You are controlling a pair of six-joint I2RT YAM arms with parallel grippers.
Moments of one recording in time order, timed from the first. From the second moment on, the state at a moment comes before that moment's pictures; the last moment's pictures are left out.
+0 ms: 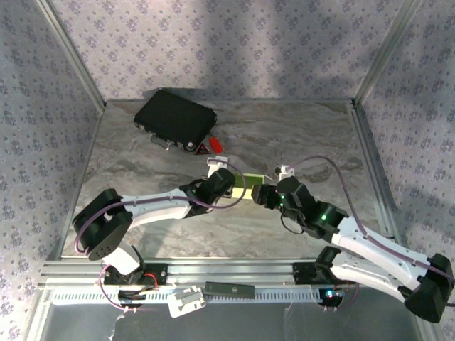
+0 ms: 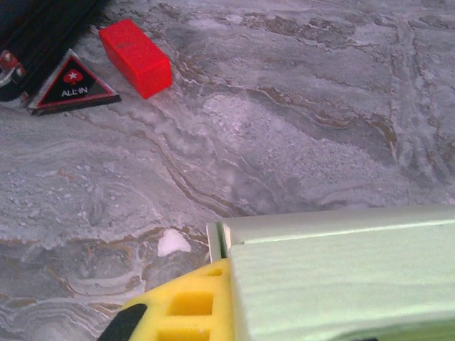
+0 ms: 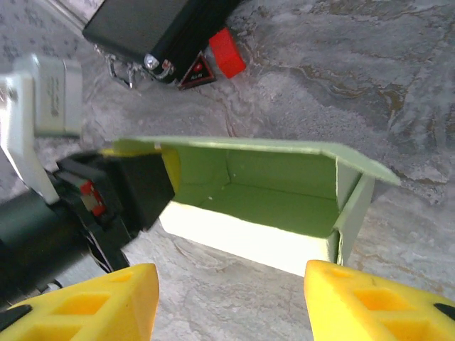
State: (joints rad) left arm -0.99 1.56 0.87 -0.05 -0.52 -0.59; right arm 0.86 0.84 0.65 -0.38 0.23 0.78
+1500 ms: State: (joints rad) left arm -0.70 1.32 1.10 -0.56 -0.02 -0.73; right arm 0.52 1.09 0.74 -0.49 -0.04 1.13
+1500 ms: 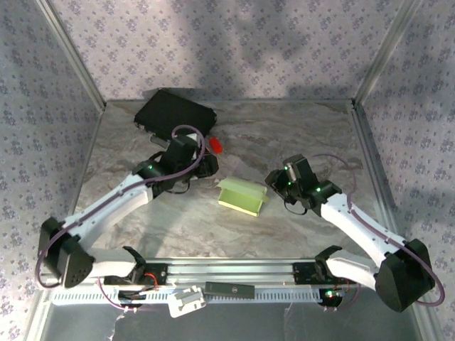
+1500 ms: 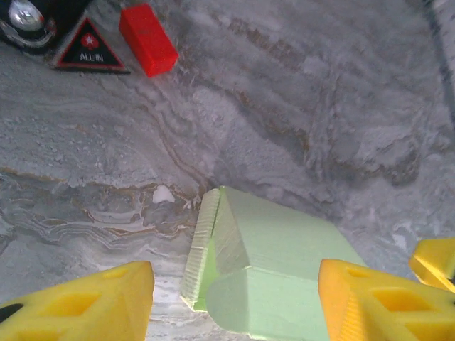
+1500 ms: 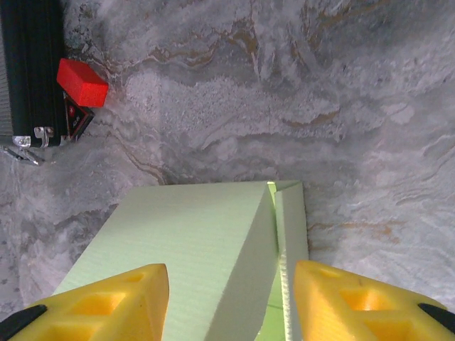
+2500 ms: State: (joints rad) left arm -0.69 1.58 1.04 -0.48 0.16 -0.63; right arm 0.52 1.20 0.66 -0.39 -0.13 1.20
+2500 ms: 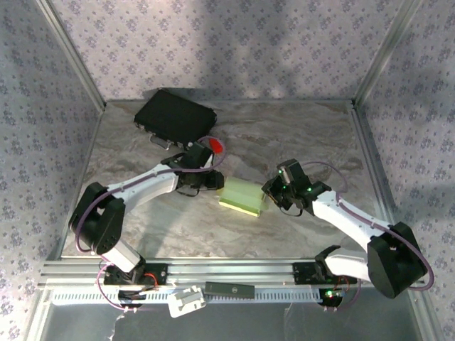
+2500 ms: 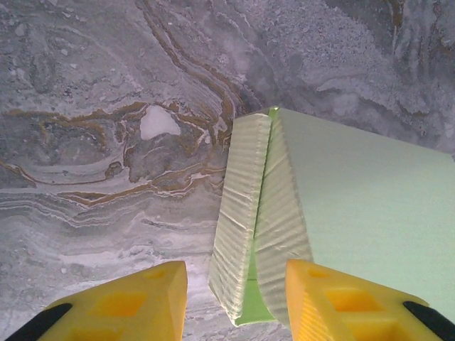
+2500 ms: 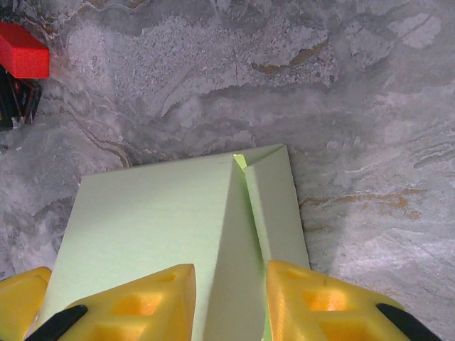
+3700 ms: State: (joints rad) left arm -0.83 1.50 0.96 -0.43 0.03 -0.70; right arm 0.49 1.13 0.60 -0.46 -0.10 0.97
